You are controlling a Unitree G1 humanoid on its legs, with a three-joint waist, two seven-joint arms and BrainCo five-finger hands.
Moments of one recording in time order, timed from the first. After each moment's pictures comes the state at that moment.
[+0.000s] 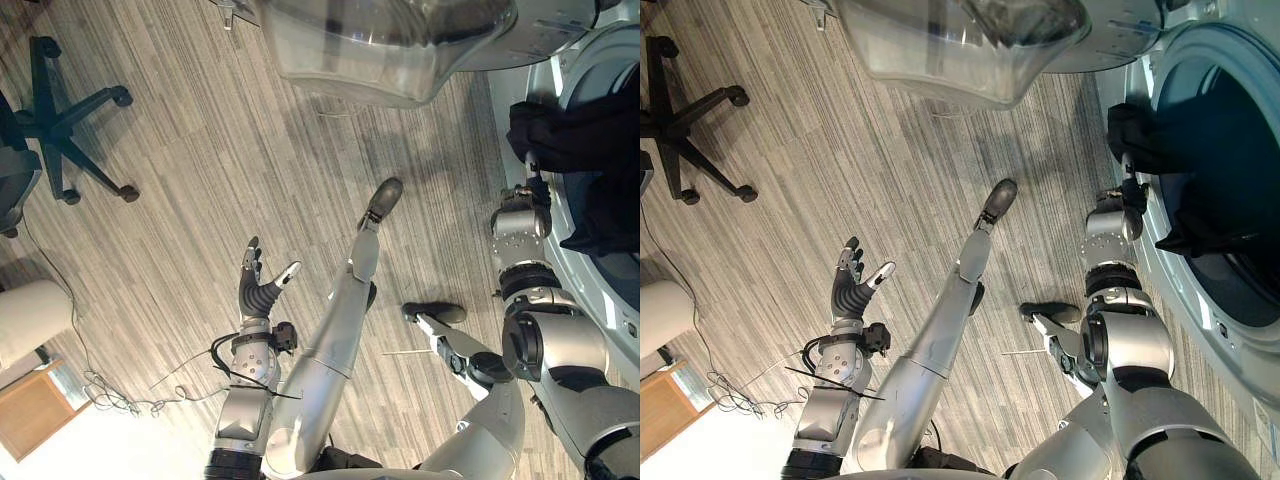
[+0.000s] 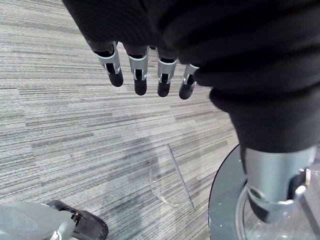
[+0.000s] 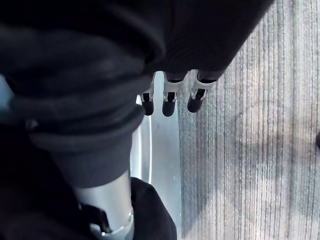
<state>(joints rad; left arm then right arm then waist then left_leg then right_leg) 0.08 -0.06 -0.10 -0.09 0.05 -0.05 0.31 -0.99 -0.35 -0.20 1.05 1.16 -0.26 -0.37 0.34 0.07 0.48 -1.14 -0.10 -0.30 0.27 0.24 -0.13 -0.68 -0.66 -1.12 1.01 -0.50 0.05</state>
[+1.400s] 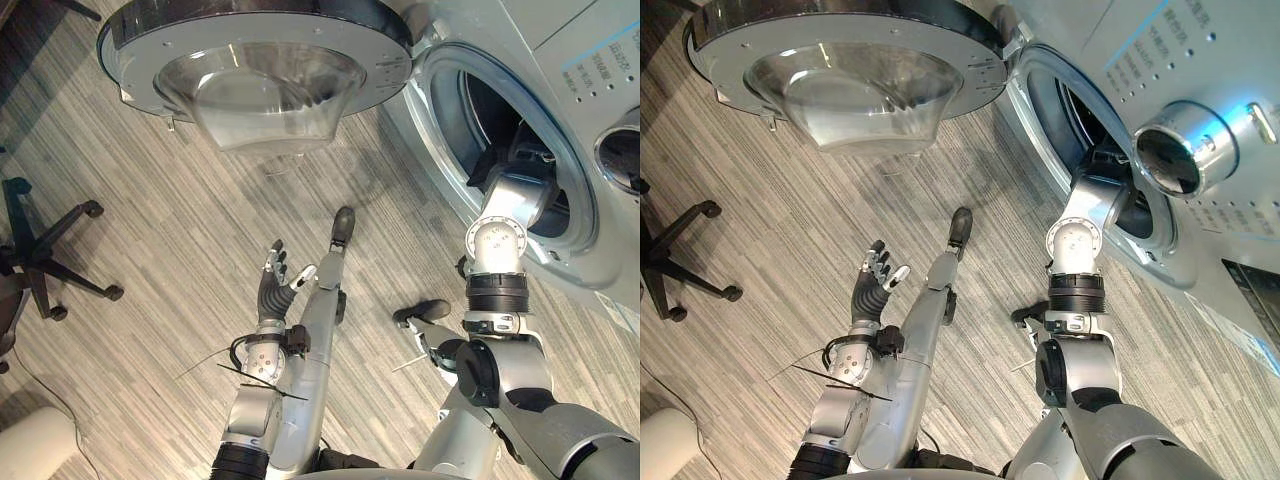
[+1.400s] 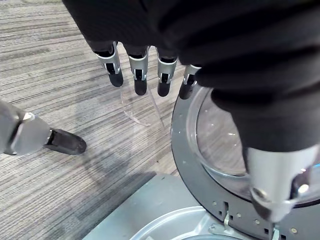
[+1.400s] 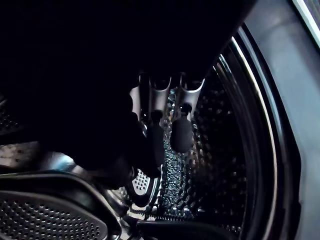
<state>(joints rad) 0.06 -0.05 -0.16 0.03 -0.08 -0.11 0.21 -0.87 -0.09 -0.27 0.32 1.07 -0.44 -0.40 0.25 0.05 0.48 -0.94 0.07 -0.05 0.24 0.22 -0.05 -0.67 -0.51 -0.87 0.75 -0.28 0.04</state>
